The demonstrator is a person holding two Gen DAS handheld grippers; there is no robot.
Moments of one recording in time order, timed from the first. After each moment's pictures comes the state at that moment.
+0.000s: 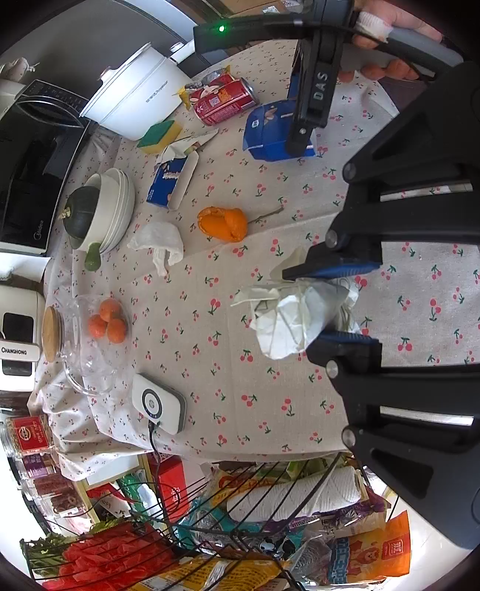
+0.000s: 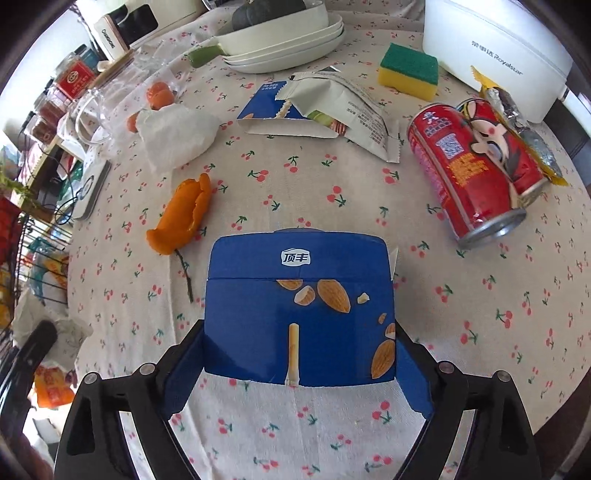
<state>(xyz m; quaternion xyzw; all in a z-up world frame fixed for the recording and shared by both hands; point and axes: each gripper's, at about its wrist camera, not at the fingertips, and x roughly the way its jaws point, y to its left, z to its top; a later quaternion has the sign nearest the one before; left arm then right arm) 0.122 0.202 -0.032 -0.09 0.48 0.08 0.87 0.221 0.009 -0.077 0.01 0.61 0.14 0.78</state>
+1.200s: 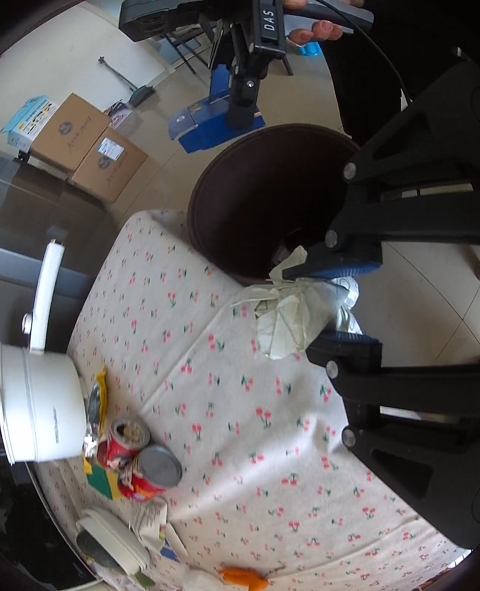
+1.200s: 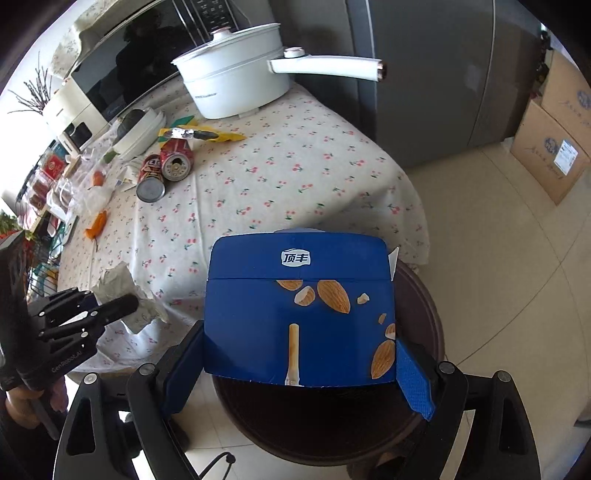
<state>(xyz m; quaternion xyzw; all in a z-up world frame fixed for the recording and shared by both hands) 0.088 -0.125 -0.046 0.05 0.52 -0.26 0.81 0.054 -0.344 -0.015 0.09 0.55 0.05 0.83</state>
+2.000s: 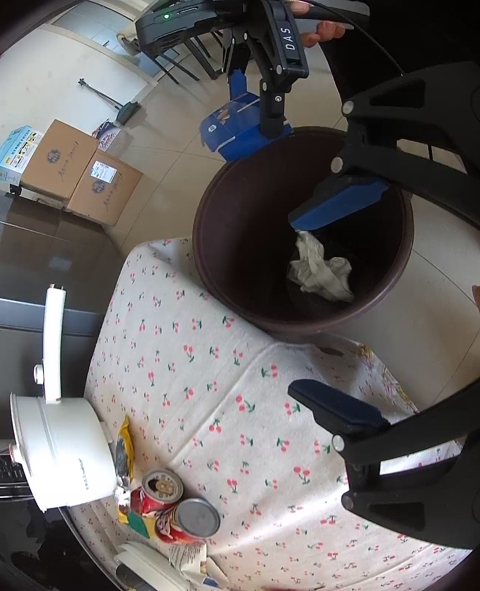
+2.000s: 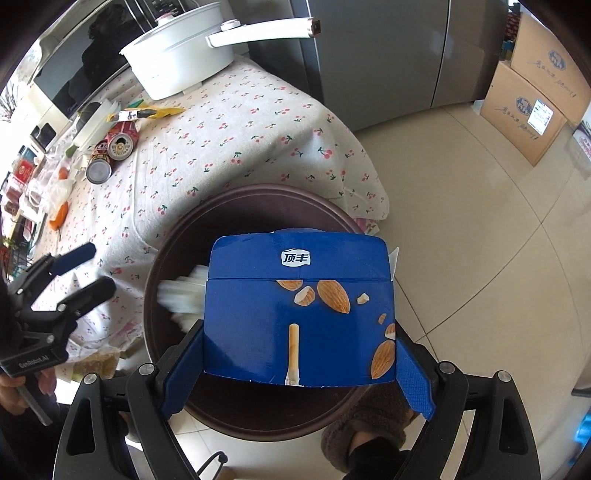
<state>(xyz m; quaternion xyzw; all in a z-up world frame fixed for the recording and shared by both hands) 0.082 -0.165 -0.052 0.08 0.48 -0.28 0.83 0.025 -0.392 -0.053 0.10 0.58 0.00 0.81</state>
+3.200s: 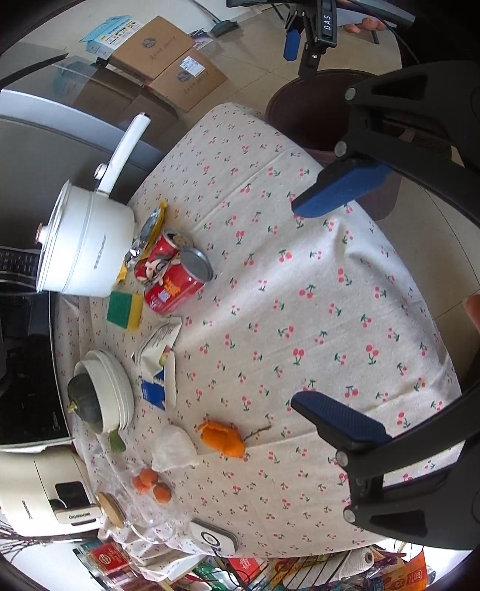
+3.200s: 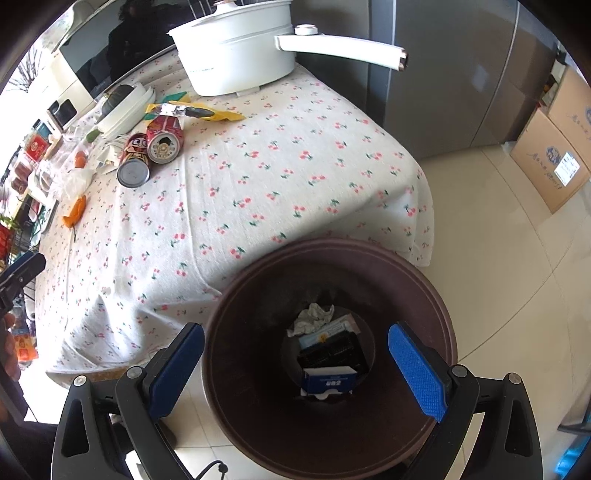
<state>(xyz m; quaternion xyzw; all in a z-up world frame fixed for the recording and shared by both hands) 0.114 0.019 -0.011 -0.02 0.47 -0.06 0.88 0.090 -0.310 -0.031 0.05 0.57 0.03 0.82</state>
